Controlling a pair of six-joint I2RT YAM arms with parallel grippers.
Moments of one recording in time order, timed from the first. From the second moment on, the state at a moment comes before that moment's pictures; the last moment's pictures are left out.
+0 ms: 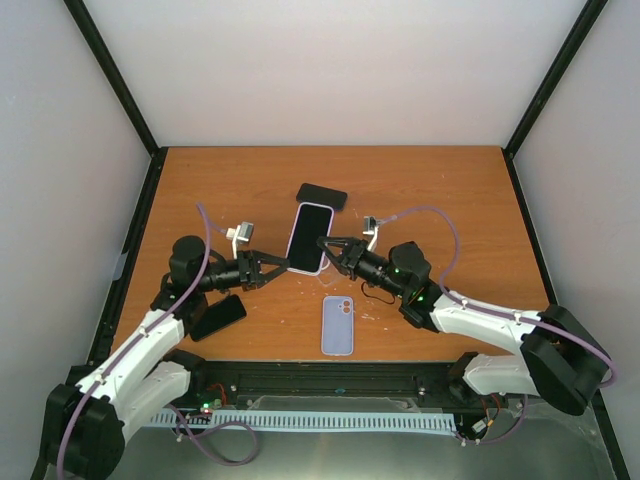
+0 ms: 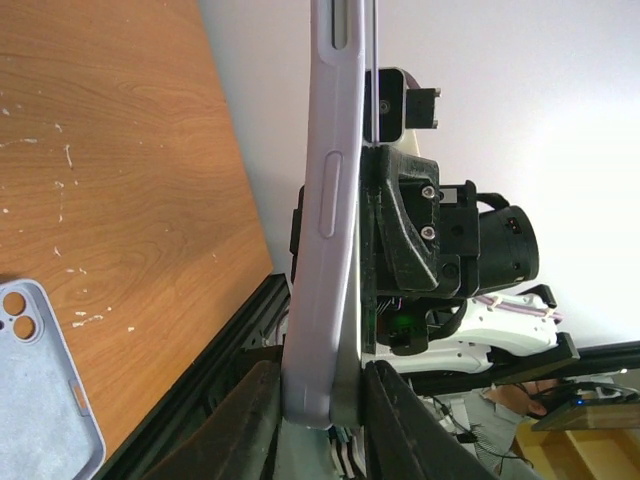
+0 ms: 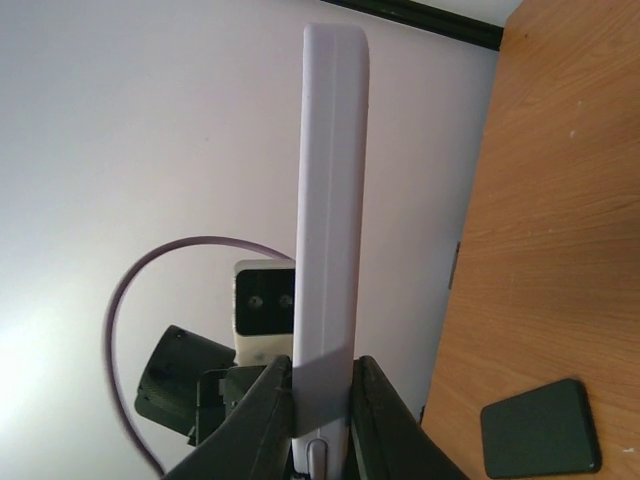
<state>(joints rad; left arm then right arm) -0.31 0.85 0.43 0.27 1.02 -1.15 0.81 1.23 0.52 0.77 -0.27 1.33</state>
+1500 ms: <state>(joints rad) -0.31 0.93 0.55 0.28 1.07 -0.99 0.81 1.09 0.58 0.47 -0.59 1.06</state>
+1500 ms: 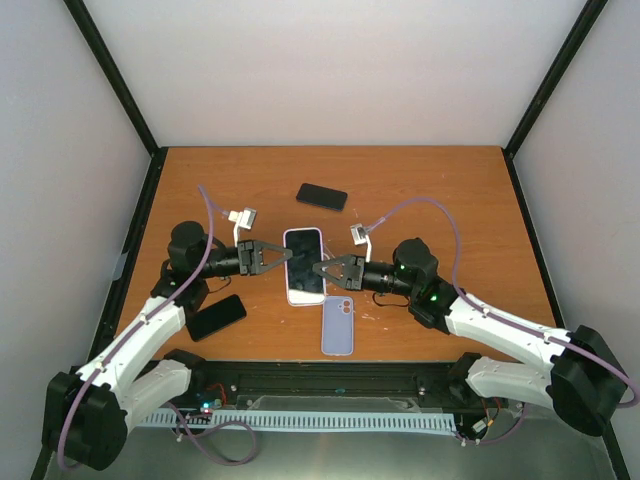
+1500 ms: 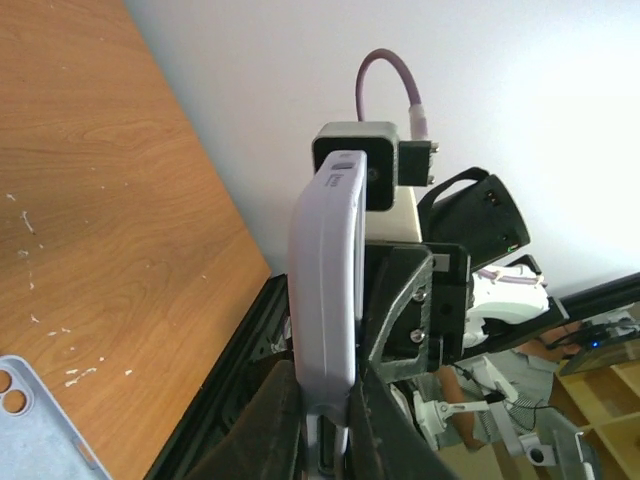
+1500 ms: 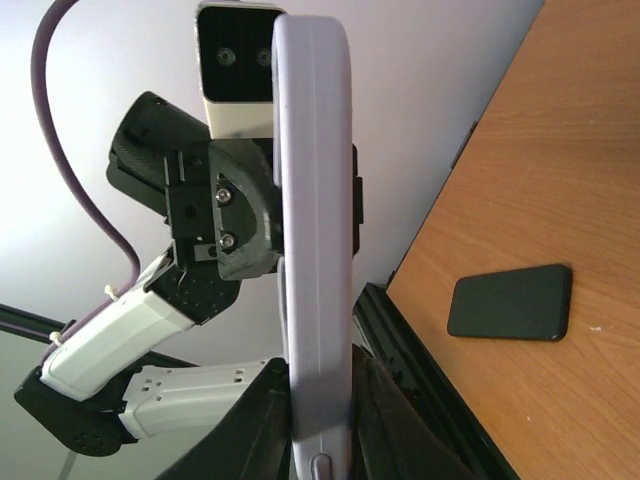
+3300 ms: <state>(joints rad) -0.31 0.97 0.50 0.26 0.90 -0.98 0.82 1.06 0.42 0.47 -0.53 1.20</state>
